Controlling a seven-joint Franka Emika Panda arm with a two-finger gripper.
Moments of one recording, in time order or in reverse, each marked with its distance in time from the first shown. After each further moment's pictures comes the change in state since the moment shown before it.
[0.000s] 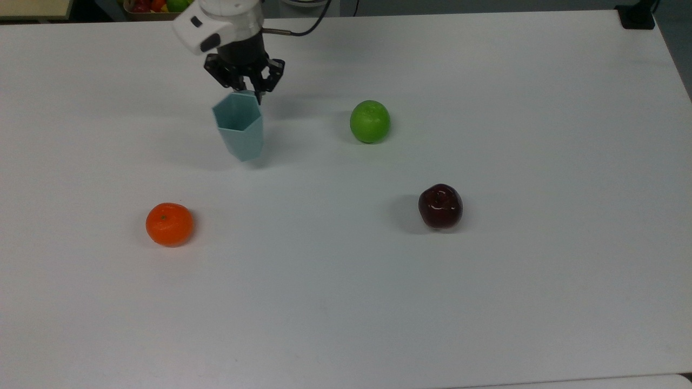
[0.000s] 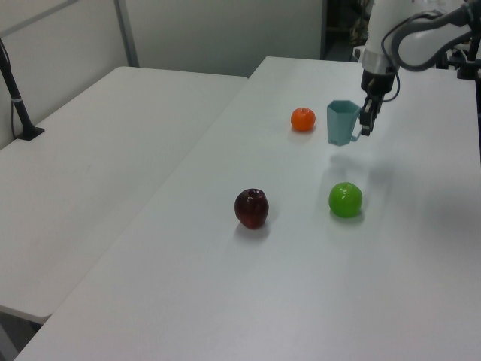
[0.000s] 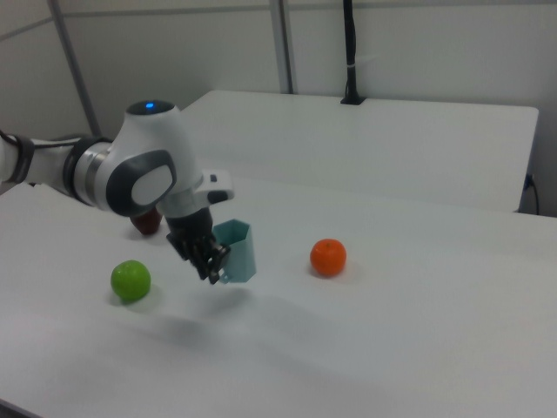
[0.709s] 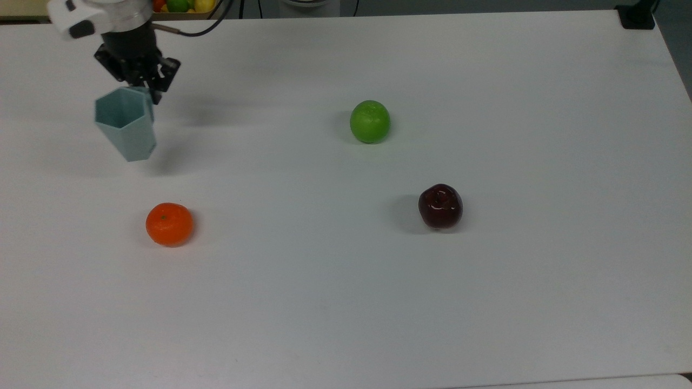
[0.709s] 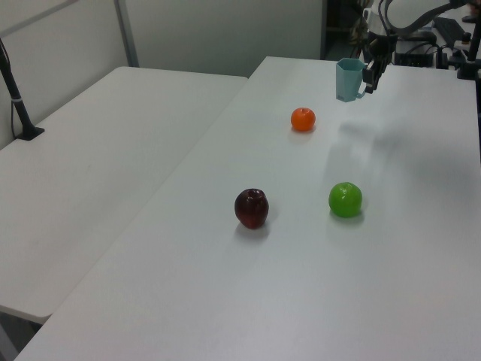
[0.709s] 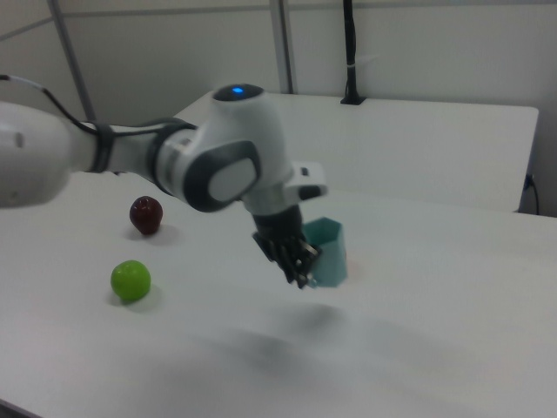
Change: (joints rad) arm -0.251 0.150 -0.009 0.246 -0.032 -0.055 -0.121
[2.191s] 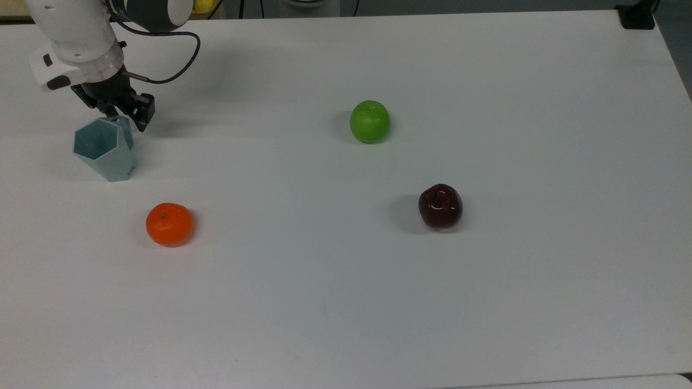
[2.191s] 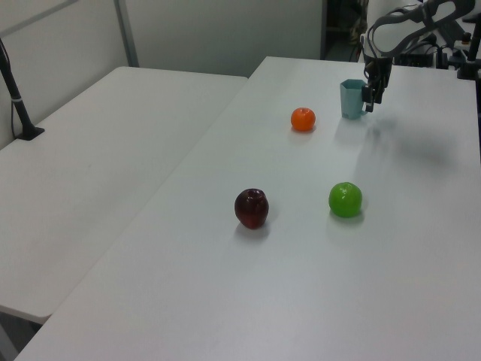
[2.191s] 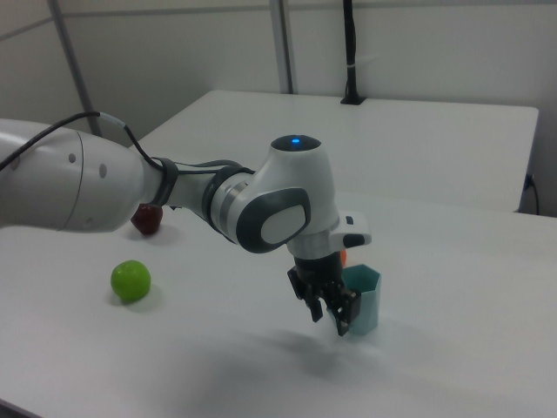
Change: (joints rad) arm -0.078 0.204 -0.001 0.097 -0.021 0.023 -0.027
